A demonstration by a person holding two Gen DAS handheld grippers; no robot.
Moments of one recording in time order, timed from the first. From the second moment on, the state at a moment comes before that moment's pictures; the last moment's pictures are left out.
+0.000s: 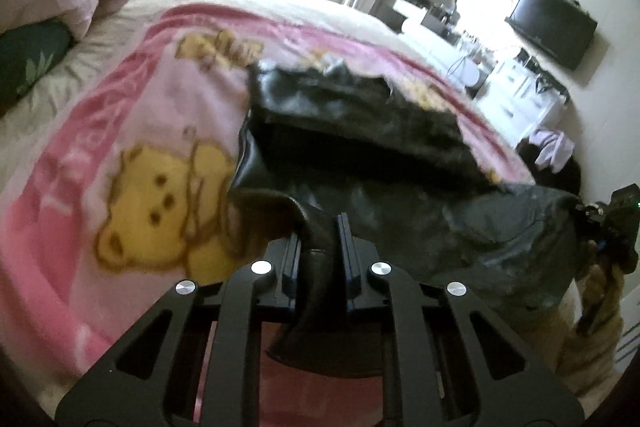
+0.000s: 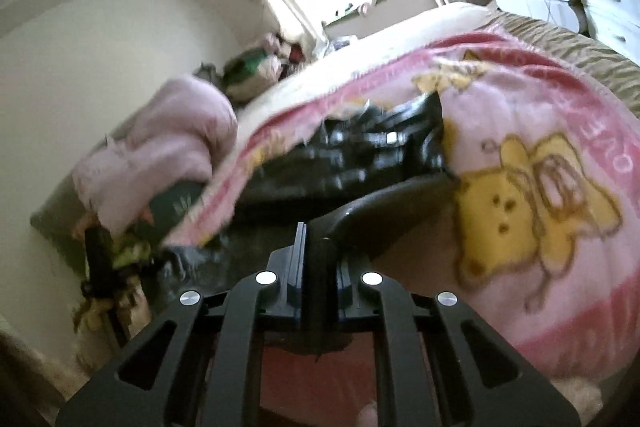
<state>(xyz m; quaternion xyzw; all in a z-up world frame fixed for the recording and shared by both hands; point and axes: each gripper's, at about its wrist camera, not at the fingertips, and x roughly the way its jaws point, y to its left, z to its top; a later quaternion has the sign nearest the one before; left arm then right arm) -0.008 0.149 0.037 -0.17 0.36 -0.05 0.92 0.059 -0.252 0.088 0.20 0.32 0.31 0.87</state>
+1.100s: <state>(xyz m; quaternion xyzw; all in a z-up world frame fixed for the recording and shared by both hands) 0.166 0.165 0.070 -0.17 0.34 -0.03 0.92 0.246 -0.217 0.087 0.24 0.33 0.22 0.89</state>
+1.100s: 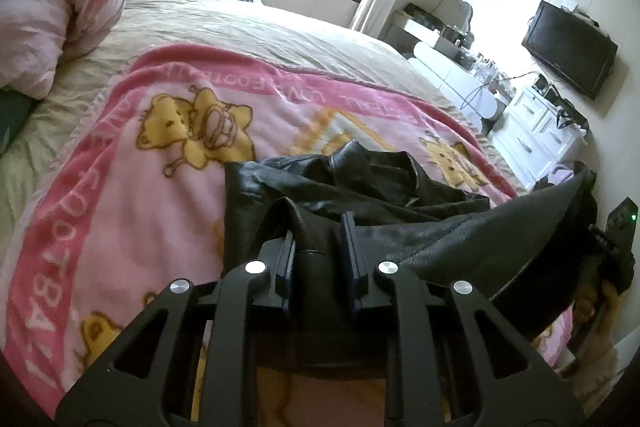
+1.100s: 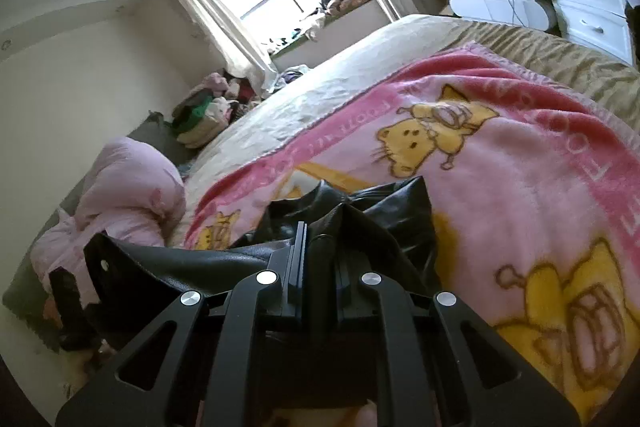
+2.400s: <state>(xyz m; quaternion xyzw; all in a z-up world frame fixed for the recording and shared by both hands) 0.226 0.182 -0.014 -0.09 0.40 0.03 0.91 0.326 -0.170 0.031 0.01 0.37 0.14 0.92</state>
